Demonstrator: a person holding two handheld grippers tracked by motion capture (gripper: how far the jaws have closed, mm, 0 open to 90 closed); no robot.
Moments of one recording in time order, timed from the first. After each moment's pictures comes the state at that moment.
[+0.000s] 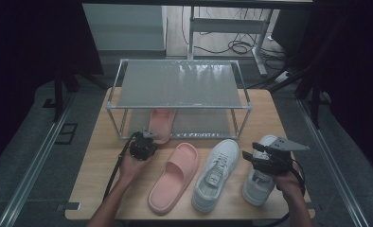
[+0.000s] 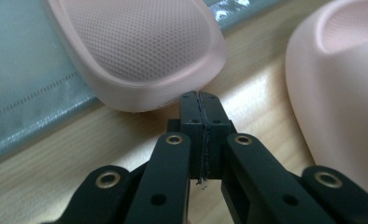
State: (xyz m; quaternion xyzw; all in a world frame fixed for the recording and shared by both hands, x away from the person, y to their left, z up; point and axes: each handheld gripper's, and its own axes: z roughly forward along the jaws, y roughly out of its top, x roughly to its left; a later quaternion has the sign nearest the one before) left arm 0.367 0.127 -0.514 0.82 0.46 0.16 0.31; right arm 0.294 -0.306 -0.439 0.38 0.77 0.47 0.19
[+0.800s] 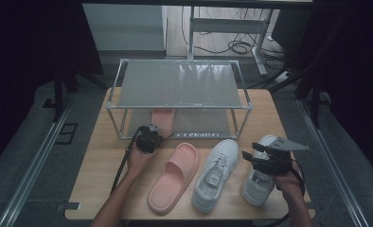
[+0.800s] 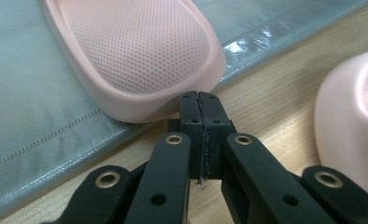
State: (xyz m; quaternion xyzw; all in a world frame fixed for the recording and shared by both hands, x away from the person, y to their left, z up) left arm 0.393 0.114 -0.520 0.81 0.46 0.19 0.31; right arm 0.295 -0.306 -0.440 0.38 0.77 0.47 0.19
